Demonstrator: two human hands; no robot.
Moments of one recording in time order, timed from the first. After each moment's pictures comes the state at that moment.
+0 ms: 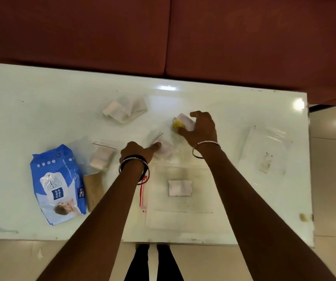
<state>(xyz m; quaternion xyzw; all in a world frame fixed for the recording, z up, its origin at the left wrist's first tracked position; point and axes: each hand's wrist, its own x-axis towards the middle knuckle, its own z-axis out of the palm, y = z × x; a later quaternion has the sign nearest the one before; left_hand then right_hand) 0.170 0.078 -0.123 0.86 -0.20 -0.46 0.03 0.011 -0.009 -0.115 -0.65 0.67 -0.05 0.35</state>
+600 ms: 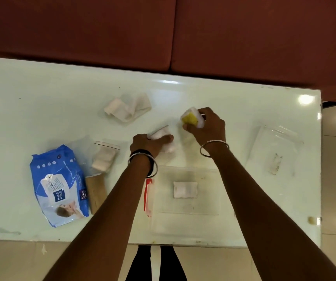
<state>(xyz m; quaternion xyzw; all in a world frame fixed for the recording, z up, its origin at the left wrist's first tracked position) 0.168 0.056 -0.136 0.81 -0.09 -0.53 0.23 0.013 -0.021 -0.130 -0.61 0.70 -0.09 0.35</state>
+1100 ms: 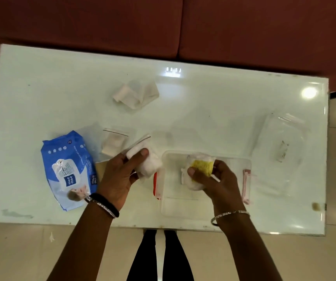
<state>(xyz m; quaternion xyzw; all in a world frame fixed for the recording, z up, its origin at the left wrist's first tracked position) 0.210 0.177 -0.080 0.62 -0.05 -0.64 0.45 -0.011 0.147 -0.060 -0.28 0.70 -0.23 0.62</state>
